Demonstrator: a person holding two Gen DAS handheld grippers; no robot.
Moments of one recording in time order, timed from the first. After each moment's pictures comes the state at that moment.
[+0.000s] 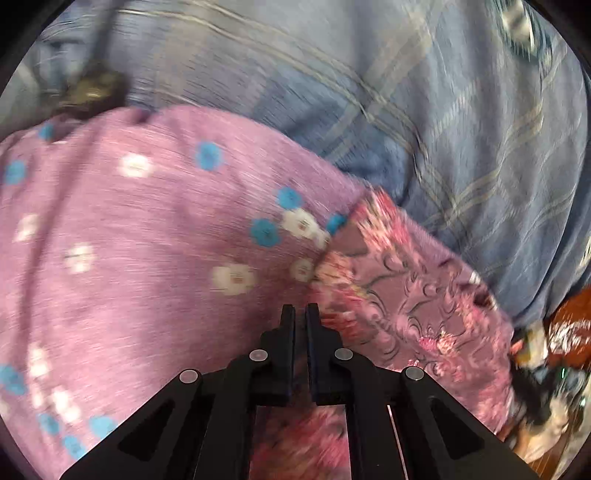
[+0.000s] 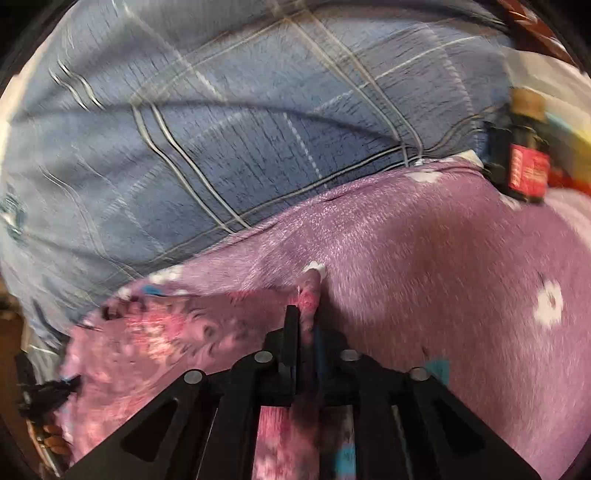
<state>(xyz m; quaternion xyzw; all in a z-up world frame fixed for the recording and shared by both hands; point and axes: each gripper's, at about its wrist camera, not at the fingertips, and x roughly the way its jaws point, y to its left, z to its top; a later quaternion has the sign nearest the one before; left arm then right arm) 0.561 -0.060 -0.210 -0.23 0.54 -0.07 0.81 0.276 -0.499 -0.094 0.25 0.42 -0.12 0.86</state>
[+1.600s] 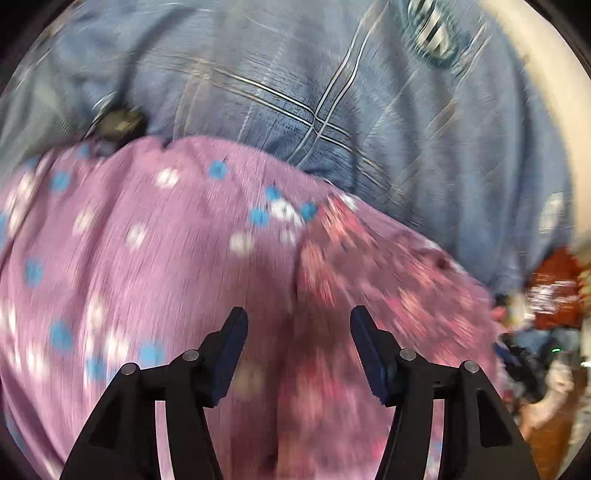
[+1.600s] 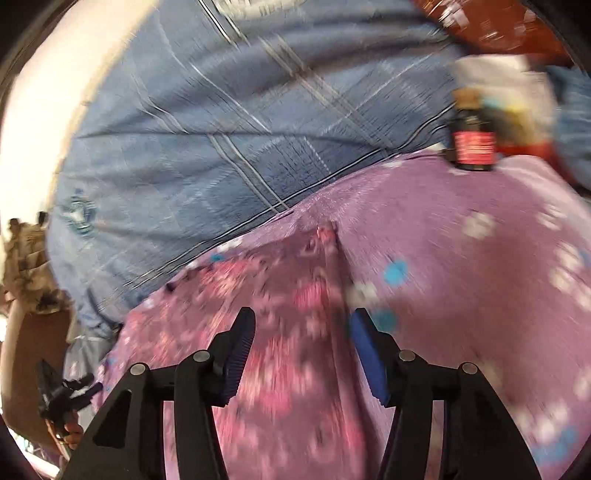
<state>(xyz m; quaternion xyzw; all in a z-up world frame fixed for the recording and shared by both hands) 0.519 -0.097 -0.177 -0.17 0.52 -0.11 0.83 0.214 -0.490 -0.058 0.29 0.41 -0.08 0.86</state>
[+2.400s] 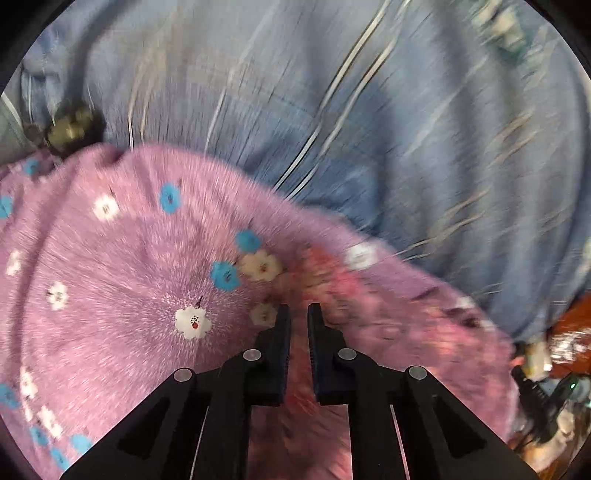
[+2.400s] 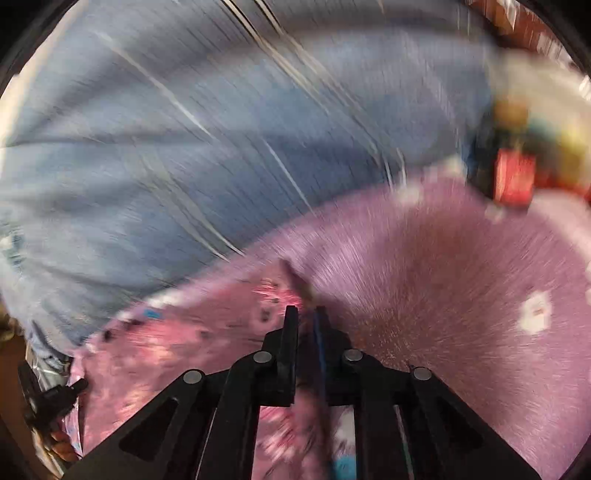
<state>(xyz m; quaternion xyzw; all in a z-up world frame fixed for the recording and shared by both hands) 0.570 -0.176 -0.218 -0.22 0.50 -0.09 0.84 0.277 -0.494 -0.068 0.24 0.39 -0.14 0.88</state>
